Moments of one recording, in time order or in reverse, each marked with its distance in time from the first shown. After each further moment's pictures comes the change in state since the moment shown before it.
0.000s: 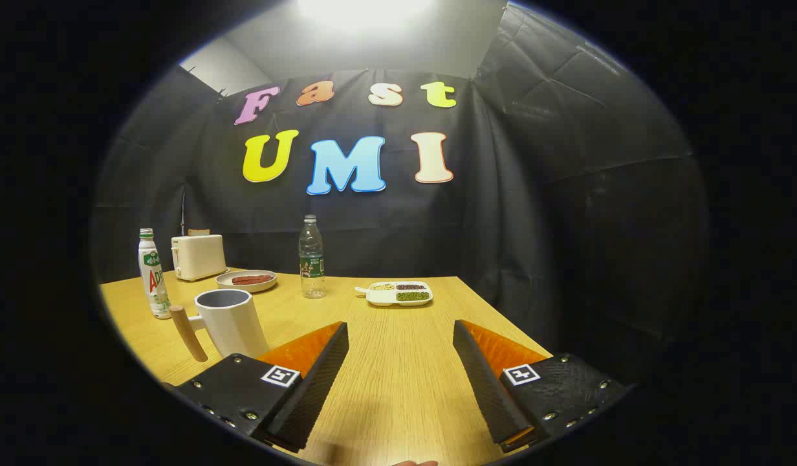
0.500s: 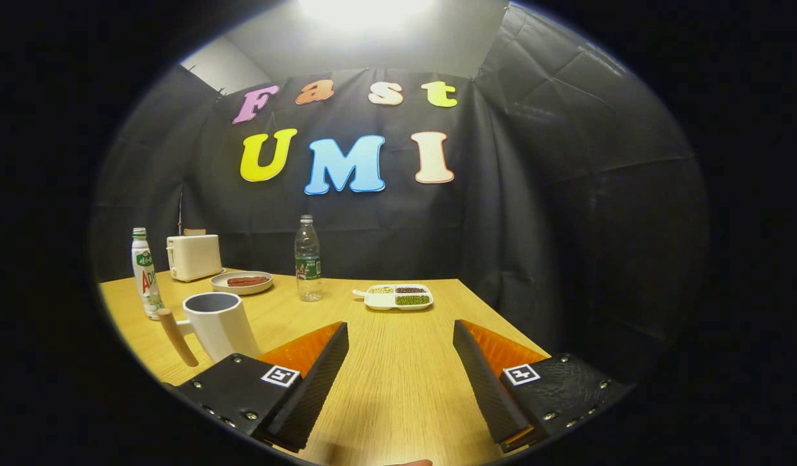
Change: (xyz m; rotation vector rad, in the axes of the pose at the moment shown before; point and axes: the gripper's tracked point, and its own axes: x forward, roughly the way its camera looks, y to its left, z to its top) arm 0.005 -0.001 0.004 -0.013 -0.023 -0.007
